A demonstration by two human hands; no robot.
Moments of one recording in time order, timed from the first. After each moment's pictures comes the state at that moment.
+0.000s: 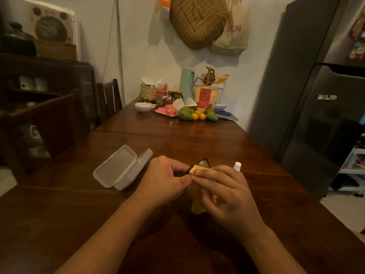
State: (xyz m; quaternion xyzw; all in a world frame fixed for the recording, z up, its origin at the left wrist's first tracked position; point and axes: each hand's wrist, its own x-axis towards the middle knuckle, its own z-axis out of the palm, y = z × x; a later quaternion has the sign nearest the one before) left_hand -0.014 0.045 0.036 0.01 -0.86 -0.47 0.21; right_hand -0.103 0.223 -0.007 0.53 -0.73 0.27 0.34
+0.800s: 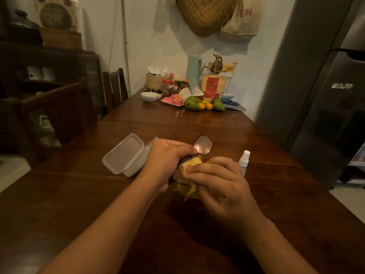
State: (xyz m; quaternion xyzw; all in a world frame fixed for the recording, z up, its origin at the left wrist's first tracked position) left_hand -0.020 0.048 0.043 0.12 -0.64 -0.73 0.22; right_hand -0.082 0.206 -0.009 0.58 -0.68 0.34 0.30
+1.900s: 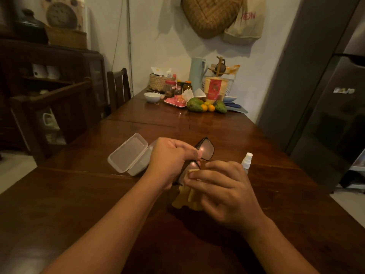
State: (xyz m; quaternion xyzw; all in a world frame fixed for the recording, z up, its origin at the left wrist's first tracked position) left_hand -0.015 0.046 0.046 0.13 -0.68 -0.69 0.23; right_hand -0.085 0.211 -0.010 0.60 -0.68 0.22 0.35
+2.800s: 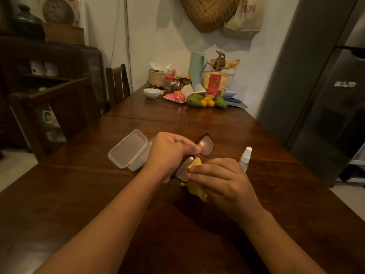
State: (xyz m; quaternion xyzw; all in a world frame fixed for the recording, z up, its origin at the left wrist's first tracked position) left_hand -0.016 0.041 0.045 0.13 -0.71 -0.65 0.23; right_hand -0.093 0.208 -0.016 0.62 -0.67 0.23 0.35
